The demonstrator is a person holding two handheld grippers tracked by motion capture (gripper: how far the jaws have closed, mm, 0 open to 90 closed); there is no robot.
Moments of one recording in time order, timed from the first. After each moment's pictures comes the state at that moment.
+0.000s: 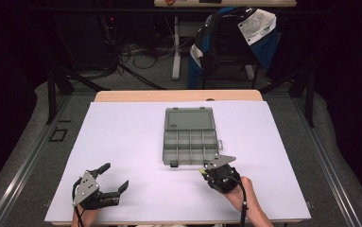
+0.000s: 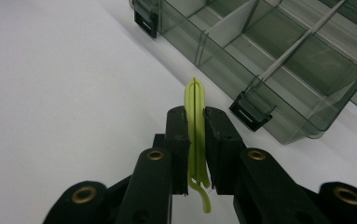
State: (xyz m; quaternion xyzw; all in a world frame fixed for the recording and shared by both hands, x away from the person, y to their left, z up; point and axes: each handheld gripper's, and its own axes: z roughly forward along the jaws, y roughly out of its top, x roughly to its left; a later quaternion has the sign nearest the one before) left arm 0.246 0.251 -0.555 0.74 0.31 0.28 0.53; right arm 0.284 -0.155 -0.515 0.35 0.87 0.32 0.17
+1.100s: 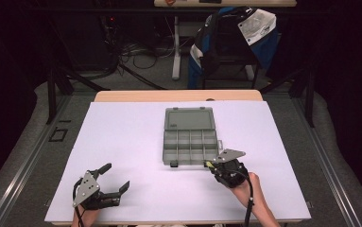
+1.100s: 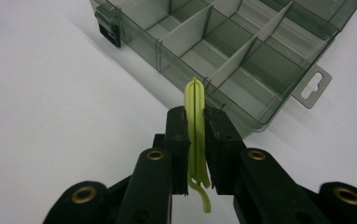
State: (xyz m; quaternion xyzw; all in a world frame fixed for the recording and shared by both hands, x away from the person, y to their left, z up) left arm 0.246 0.249 -0.555 0.74 0.30 0.28 0.54; right arm 0.292 -0.175 -0.505 0.37 0.85 0.32 0.19
